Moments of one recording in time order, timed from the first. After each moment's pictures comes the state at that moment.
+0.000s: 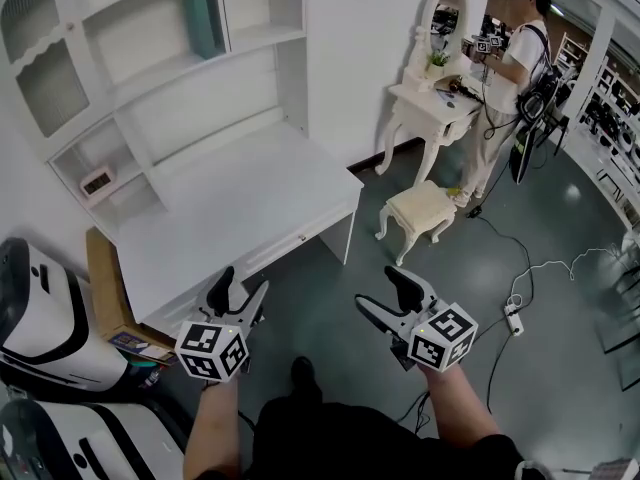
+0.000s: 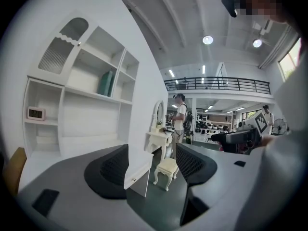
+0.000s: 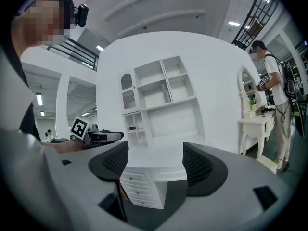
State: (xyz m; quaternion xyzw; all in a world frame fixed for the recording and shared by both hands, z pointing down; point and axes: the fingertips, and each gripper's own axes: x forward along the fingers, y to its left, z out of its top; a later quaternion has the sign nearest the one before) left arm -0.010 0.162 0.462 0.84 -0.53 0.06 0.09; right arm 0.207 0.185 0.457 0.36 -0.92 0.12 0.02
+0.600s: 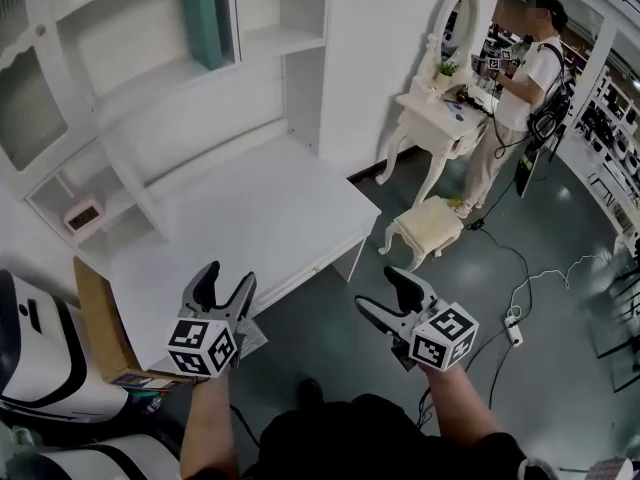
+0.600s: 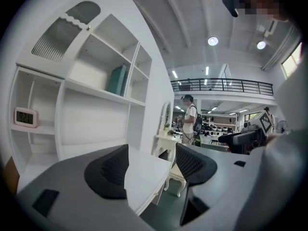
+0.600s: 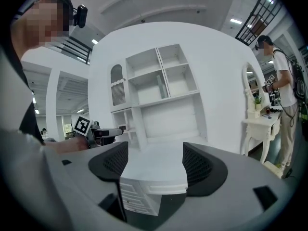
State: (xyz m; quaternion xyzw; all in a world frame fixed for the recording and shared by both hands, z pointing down) left arm -0.121 -0.002 0.452 0.84 -0.54 0.05 0.09; right arm 0.121 0.037 0.452 0.38 -0.92 0.12 0.05
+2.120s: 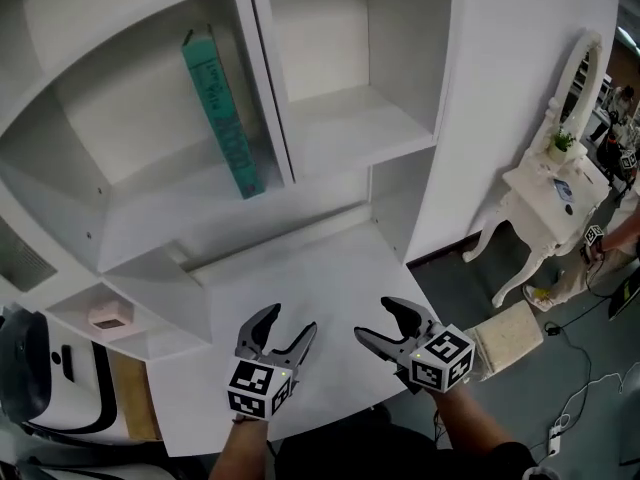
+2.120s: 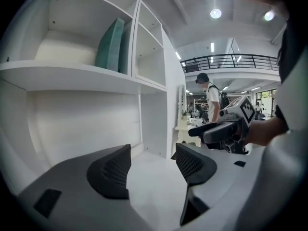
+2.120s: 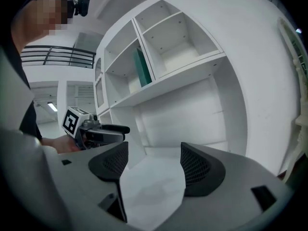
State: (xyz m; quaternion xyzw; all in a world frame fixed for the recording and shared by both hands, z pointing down) left arm -0.136 -0.356 0.452 0.80 -0.57 0.16 0.08; right arm -0.012 -0.382 0.461 0.21 -0.96 0.15 0.07
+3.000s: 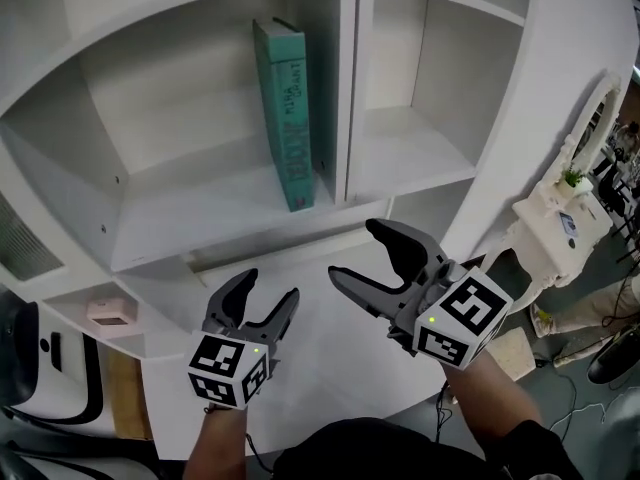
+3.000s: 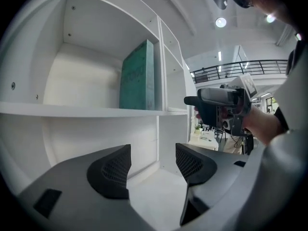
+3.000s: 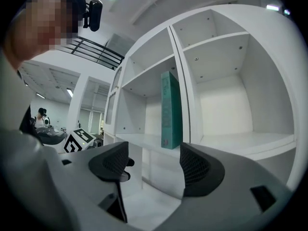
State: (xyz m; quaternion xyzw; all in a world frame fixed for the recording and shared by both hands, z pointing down) left arm -0.230 -0.384 0.346 0.77 -0.62 0.10 0.06; right arm -0.131 -0.407 0.246 0.14 -0.99 -0.02 0.01
